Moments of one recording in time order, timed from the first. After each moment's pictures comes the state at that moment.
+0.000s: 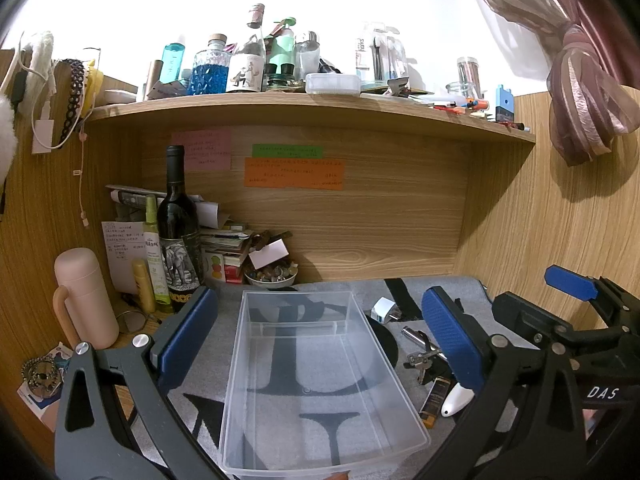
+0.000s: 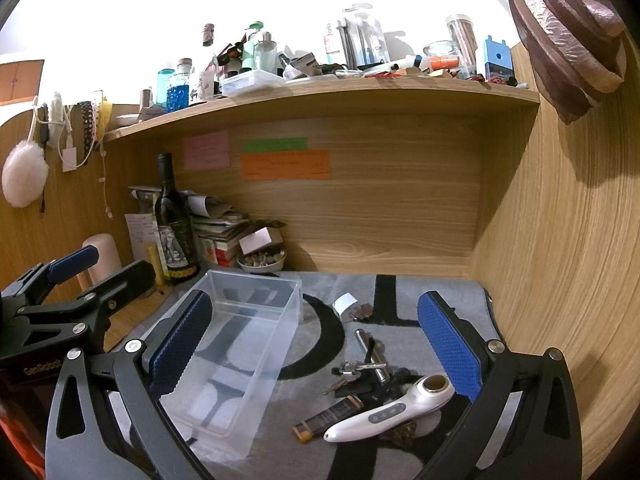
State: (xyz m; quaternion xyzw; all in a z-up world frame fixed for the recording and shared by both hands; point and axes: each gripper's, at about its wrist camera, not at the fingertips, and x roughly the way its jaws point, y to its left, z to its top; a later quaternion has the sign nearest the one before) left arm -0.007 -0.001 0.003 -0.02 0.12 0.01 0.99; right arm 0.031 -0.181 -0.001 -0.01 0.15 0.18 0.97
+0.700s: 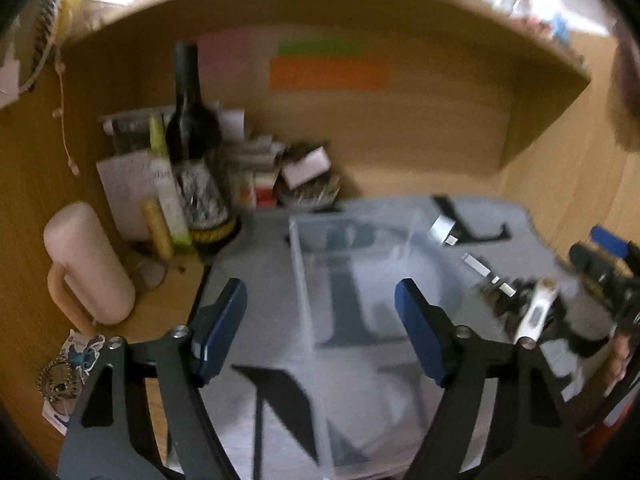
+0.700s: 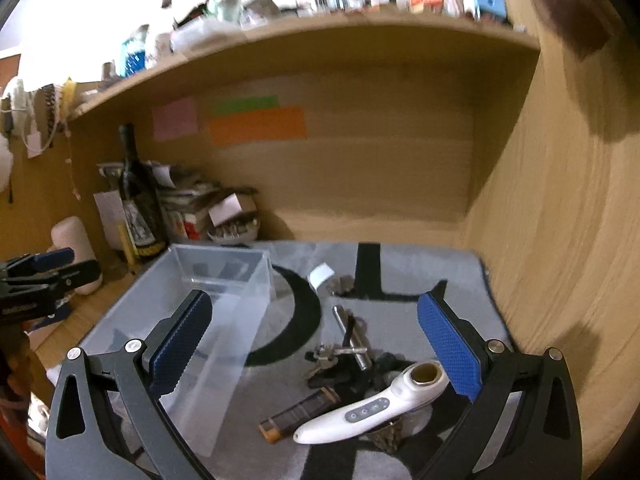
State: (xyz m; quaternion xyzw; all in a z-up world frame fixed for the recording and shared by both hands) left arm 0.063 0.069 -0.036 -0.01 0.30 0.02 0.95; right arm 0.084 -0.195 -0.029 0.00 0.22 0.15 0.96
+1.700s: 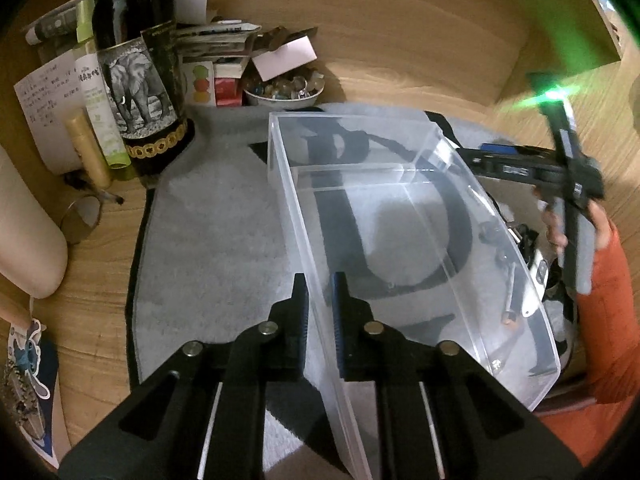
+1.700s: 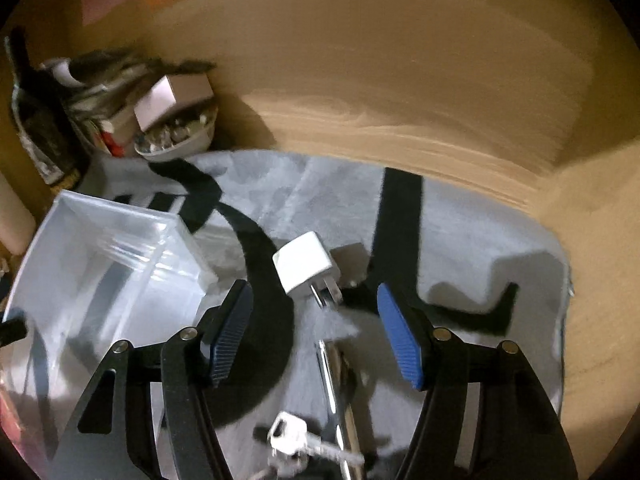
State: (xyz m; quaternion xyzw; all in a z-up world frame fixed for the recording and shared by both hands) left arm 0.120 0.095 -0.088 -0.05 0.45 -0.07 0.89; right arm 0.278 -0.147 -0.094 -0.09 0.44 0.17 0.88
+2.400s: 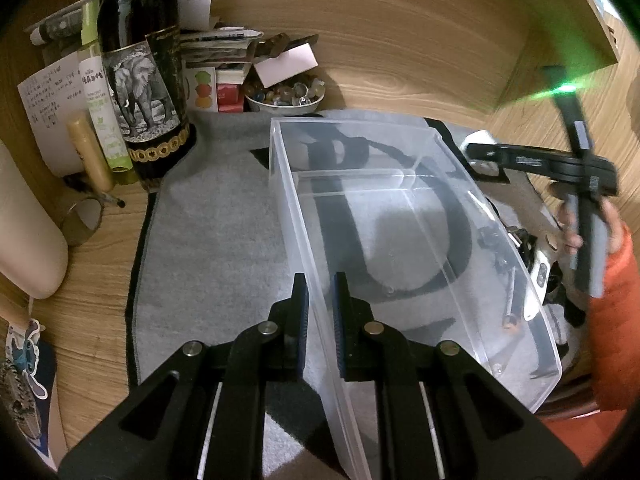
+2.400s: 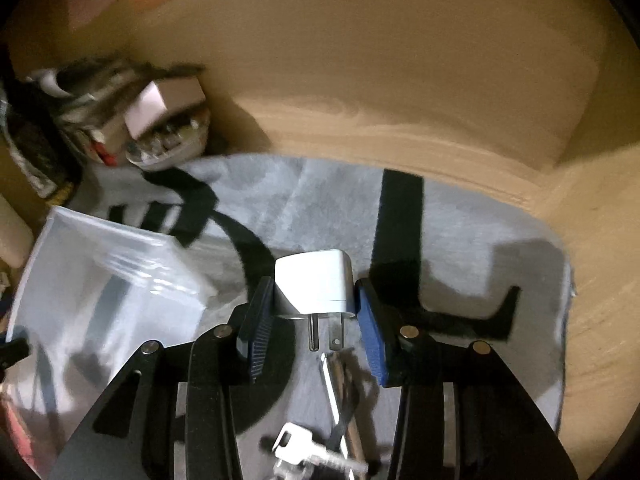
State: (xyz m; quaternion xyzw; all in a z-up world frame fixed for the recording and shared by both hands) left arm 0.117 0.095 -0.087 -0.05 0.44 -0.06 0.89; right arm 0.269 -0.154 -0.082 -0.07 0.43 0.17 0.88
